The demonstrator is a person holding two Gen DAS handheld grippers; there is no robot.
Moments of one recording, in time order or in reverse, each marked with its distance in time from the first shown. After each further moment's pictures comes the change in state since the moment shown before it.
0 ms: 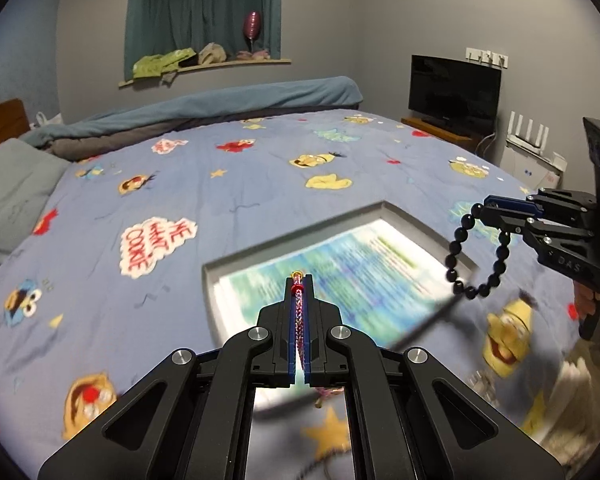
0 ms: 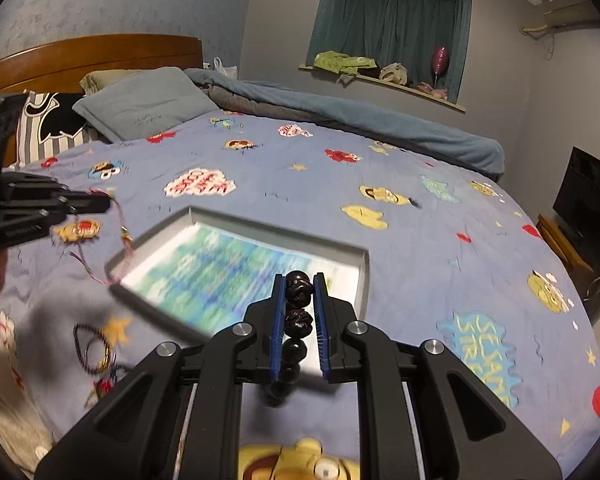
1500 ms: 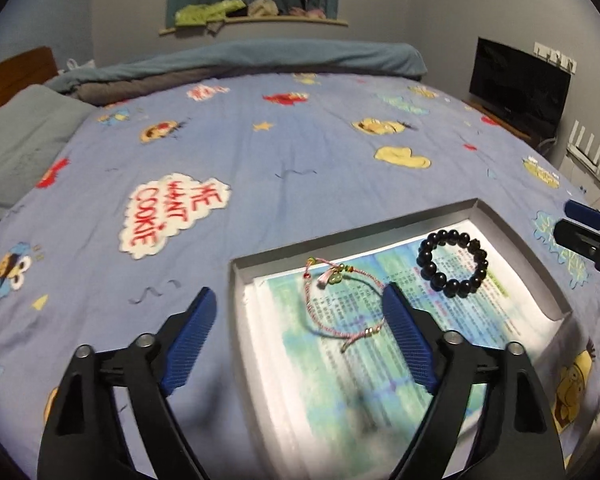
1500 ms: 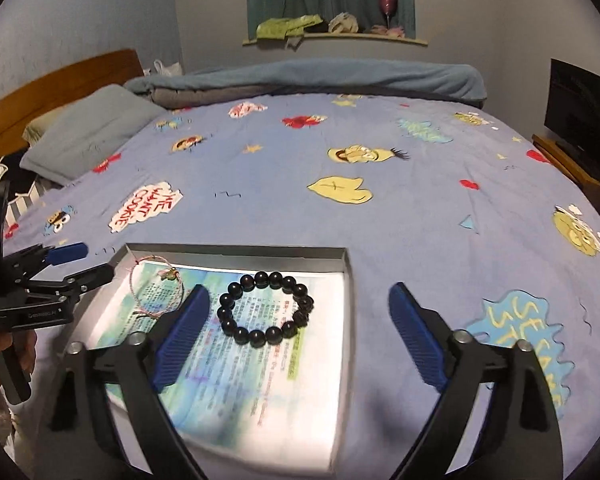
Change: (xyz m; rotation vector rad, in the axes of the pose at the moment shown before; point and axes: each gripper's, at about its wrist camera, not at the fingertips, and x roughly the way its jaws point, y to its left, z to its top) left arm 0.084 0.043 0.012 -0.140 0.125 0.131; right arm 0.071 -0.057 0.010 0.276 0.087 -0.032
